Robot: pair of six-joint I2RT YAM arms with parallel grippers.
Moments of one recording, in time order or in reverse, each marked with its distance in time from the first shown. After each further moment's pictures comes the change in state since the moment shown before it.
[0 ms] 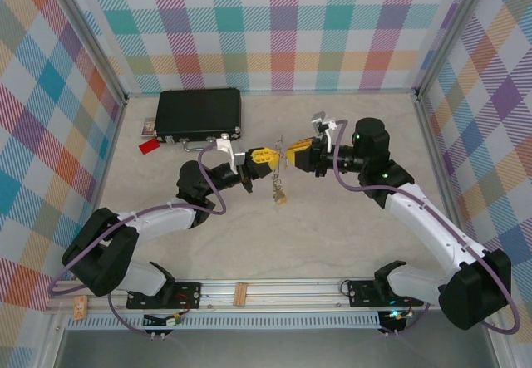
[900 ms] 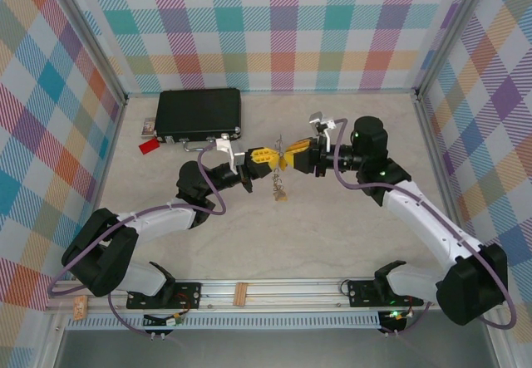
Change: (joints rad) left arm -0.005 -0.004 -0.001 0.002 -0.004 -0.001; right arm -0.007 0.037 -0.003 0.055 -0.102 0.033
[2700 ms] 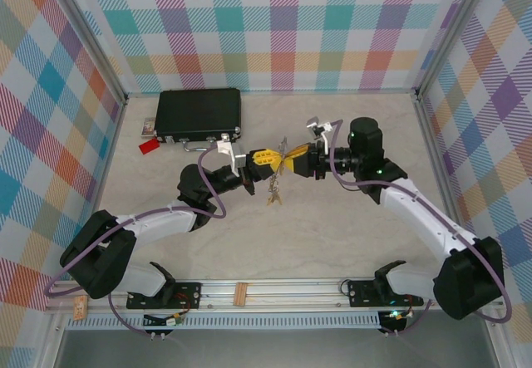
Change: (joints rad) left arm -0.041 -0.016 -0.005 0.008 -0.042 -0.012; right arm -0.012 0.016 -0.021 -0.042 -0.034 -0.017
